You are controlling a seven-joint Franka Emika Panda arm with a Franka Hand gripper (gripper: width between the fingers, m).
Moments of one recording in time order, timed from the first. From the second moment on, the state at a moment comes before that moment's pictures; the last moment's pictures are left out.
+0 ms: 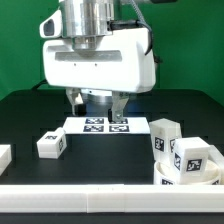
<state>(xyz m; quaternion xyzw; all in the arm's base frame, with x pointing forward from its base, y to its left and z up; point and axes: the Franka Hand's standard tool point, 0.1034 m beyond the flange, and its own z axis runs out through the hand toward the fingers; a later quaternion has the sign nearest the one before) 0.586 -0.058 0.102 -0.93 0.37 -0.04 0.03</state>
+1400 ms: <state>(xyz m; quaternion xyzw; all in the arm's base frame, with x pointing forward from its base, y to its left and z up) 0.534 -0.144 0.061 -1.00 0.03 -0.03 -0.03</state>
